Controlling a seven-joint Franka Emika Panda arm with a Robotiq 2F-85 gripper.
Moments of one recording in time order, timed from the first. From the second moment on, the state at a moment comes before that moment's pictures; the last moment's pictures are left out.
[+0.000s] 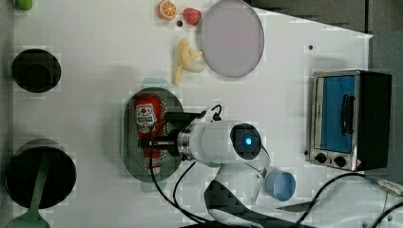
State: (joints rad) arm 0.05 0.63 0.64 -2.13 -0.33 1.06 0.14
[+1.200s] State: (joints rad) arm -0.06 0.05 0.61 -1.94 -0.08 0.46 -0.10
